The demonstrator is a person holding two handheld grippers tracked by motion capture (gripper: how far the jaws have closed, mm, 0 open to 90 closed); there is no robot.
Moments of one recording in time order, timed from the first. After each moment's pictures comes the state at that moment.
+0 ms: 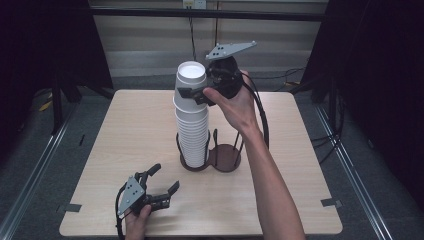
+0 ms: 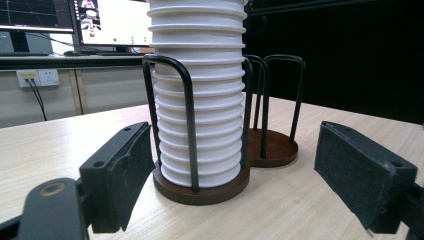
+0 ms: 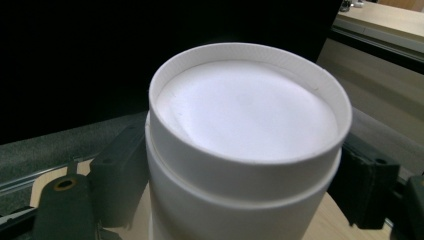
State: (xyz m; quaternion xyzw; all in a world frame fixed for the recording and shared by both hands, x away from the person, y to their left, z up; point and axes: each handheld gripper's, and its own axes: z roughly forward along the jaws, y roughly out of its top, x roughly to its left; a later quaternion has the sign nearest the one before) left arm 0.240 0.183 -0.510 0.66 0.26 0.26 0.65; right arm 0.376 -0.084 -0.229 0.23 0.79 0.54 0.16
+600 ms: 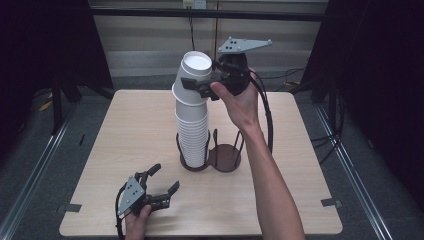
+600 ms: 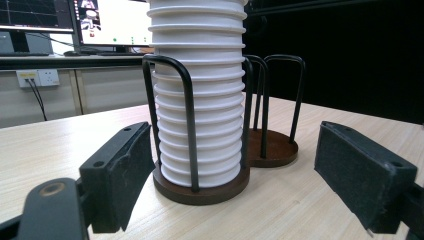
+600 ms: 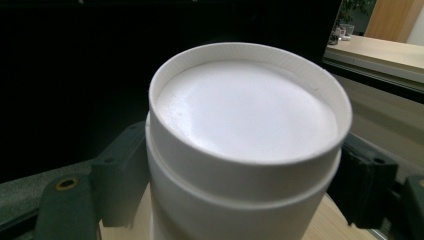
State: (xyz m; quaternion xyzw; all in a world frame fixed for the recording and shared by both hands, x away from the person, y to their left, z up) left arm 0.240 0.183 -0.510 0.66 0.26 0.26 0.65; right arm 0.370 -0.097 -0.219 0.23 0.75 0.60 0.17
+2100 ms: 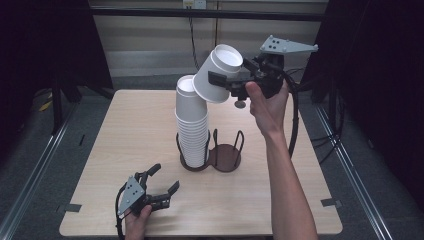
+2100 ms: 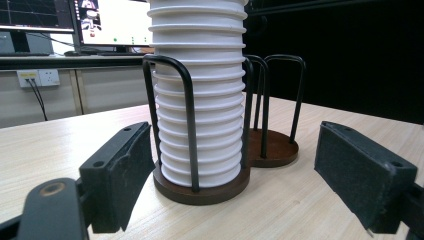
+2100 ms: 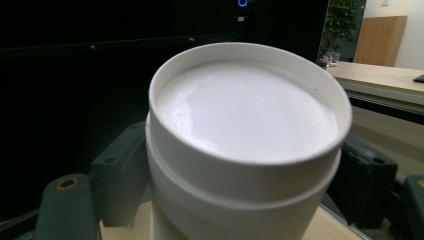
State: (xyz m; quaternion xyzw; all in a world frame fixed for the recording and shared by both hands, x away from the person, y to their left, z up) left arm 0.240 0.183 -0.510 0.66 0.26 0.26 0.65; right arm 0.341 -0.154 -0.206 0.24 0.70 0.65 0.17
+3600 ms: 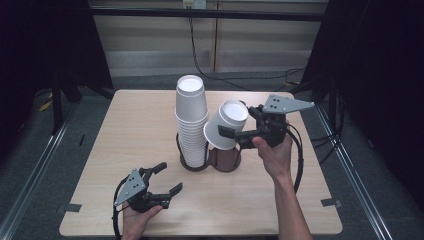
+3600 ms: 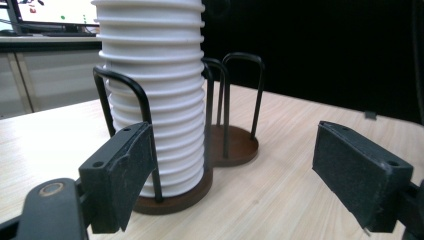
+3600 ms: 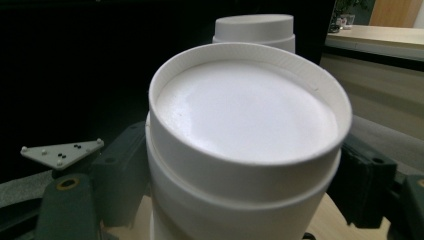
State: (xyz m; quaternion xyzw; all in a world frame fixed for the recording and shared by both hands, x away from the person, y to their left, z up) left arm 0.244 0.181 -0.479 0.70 0.23 0.19 0.65; right arm 0.294 -0.170 -0.297 0.24 0.73 0.62 0.15
